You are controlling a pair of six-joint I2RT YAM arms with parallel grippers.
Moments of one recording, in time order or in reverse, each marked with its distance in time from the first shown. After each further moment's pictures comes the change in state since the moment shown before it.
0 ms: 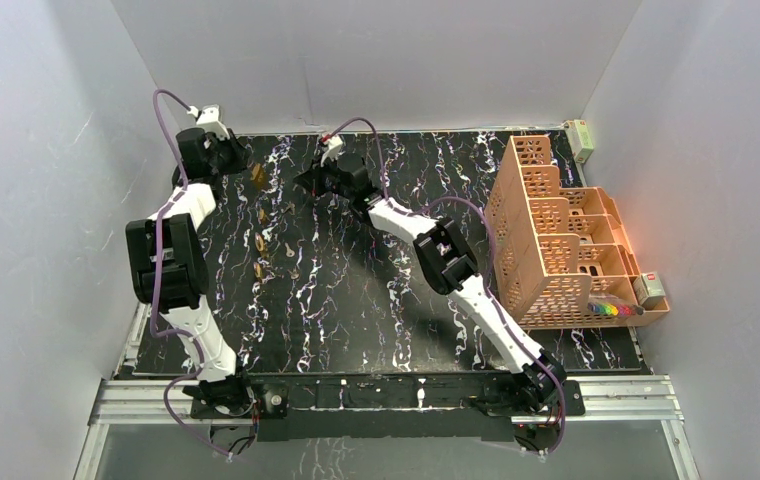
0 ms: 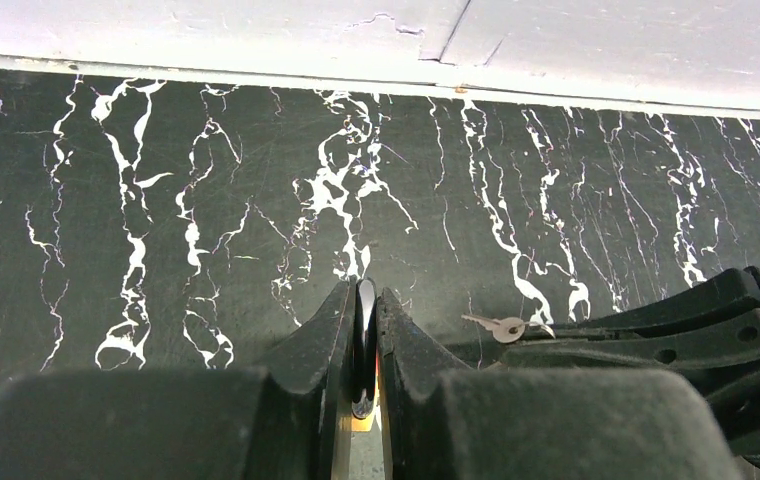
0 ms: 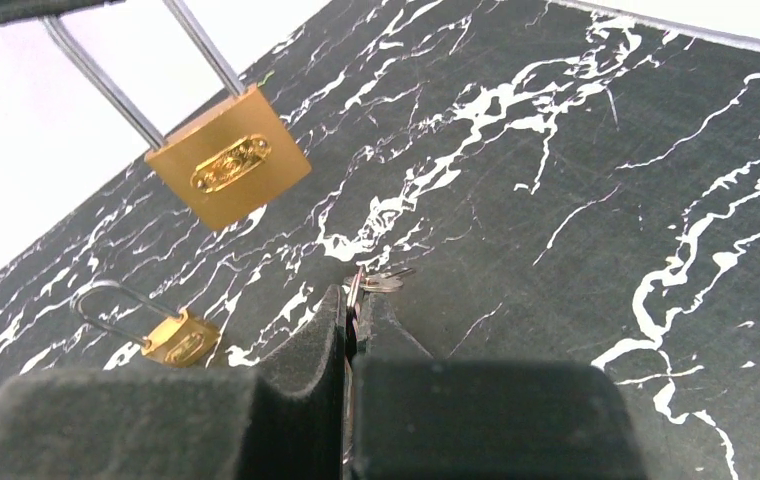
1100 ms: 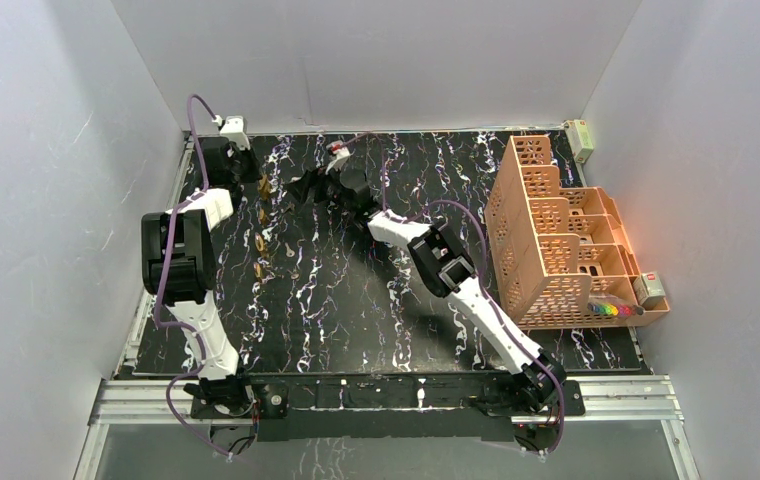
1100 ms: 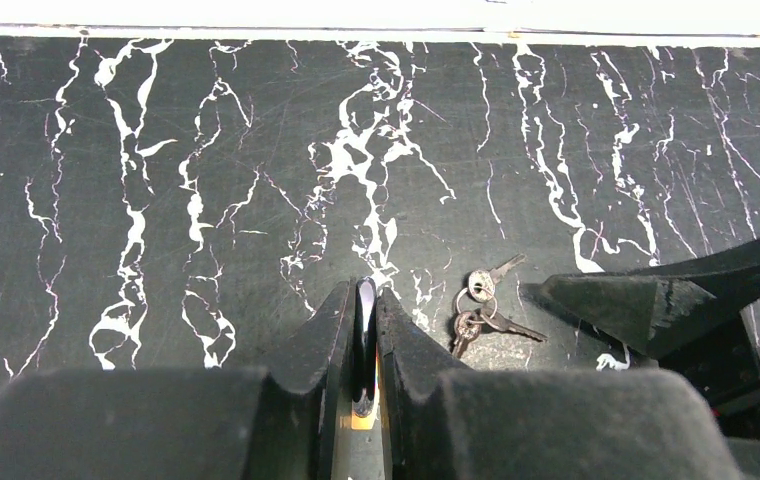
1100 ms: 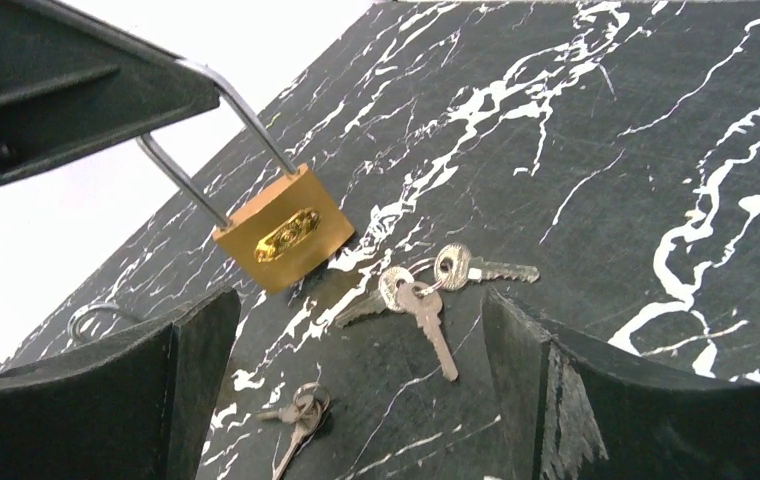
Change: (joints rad) left arm -0.090 0.049 -0.063 0.068 -0.164 0.105; right arm 0.012 0.074 -0.045 0.241 0.099 0.185
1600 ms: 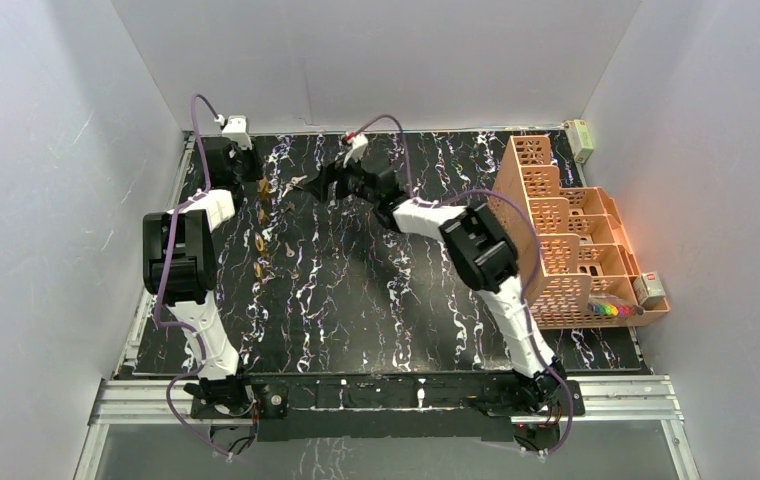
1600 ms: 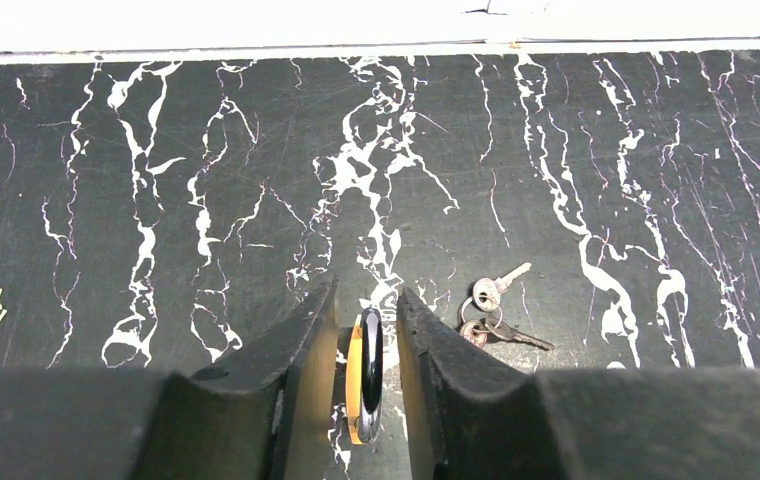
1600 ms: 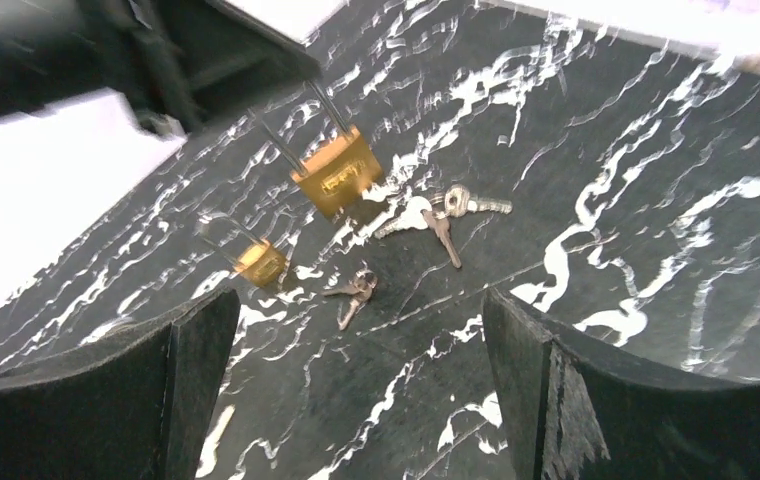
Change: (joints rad) left arm -0.006 0.000 -0.013 0.040 -0.022 0.033; right arm -0.025 -0.483 -0.630 0.017 -0.057 -0.158
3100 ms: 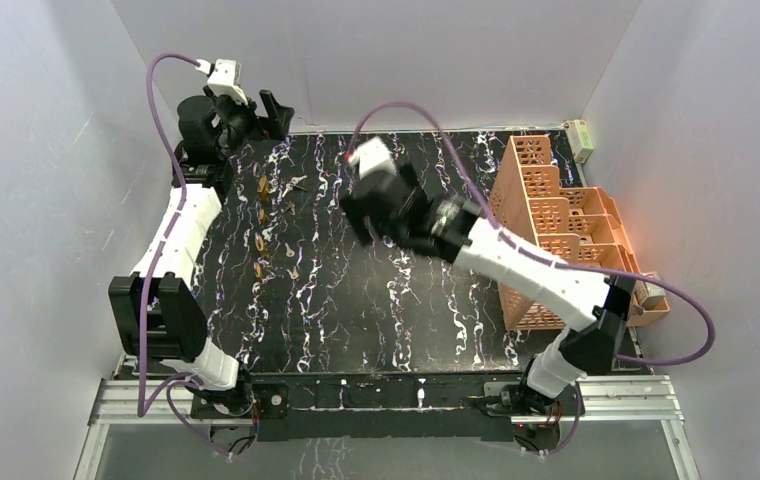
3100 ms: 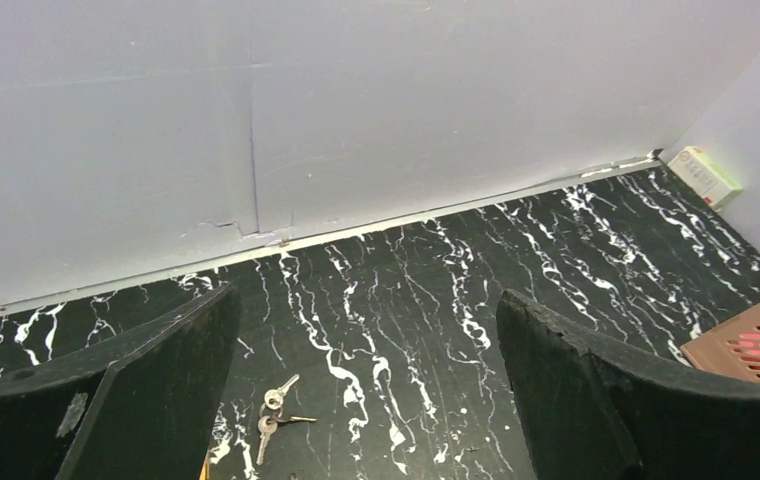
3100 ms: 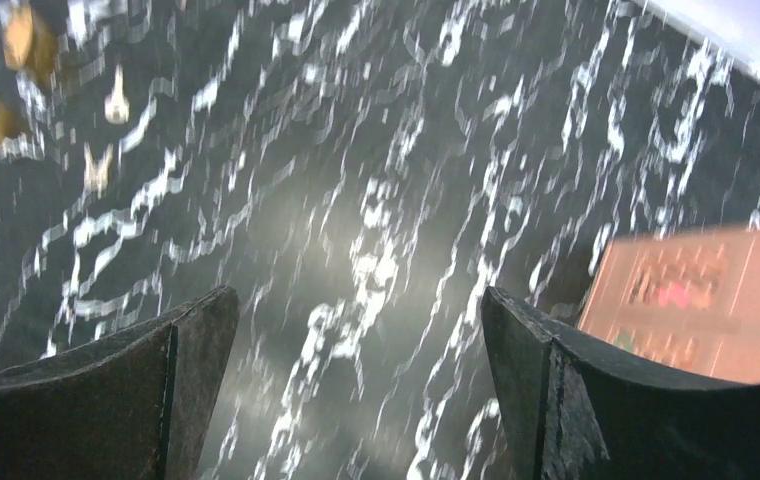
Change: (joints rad) left arm -0.104 -0.399 0.136 -0.229 0.192 -0.133; right arm 0.451 -0.904 -0.134 -1.467 0.948 -0.115
